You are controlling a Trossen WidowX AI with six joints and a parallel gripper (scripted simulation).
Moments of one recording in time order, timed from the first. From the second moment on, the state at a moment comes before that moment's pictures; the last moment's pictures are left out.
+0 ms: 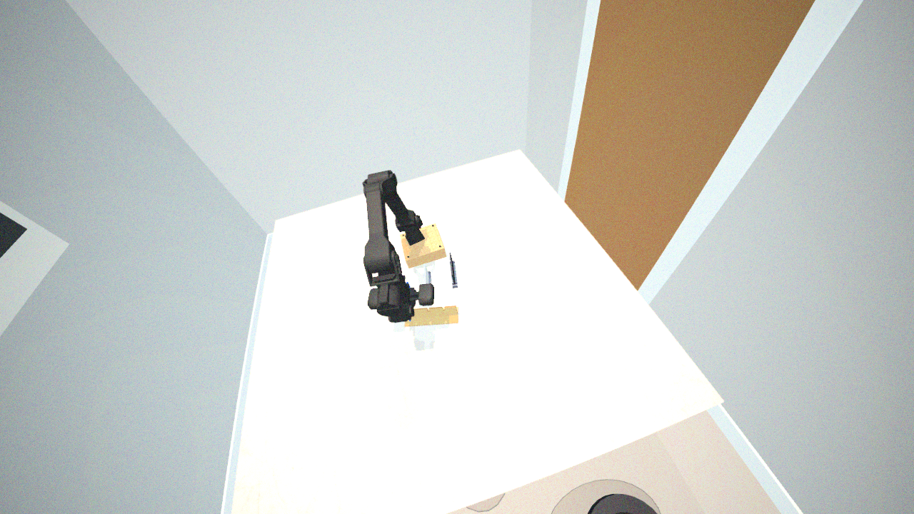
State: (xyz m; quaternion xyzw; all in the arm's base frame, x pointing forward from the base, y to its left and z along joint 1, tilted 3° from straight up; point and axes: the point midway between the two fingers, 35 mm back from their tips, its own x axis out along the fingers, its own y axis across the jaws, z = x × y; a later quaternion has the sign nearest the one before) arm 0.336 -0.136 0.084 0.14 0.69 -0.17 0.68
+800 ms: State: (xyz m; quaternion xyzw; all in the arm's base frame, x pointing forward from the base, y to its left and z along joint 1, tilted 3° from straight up) arm 0.336 -0.137 0.070 0.14 0.69 -0.17 0.69
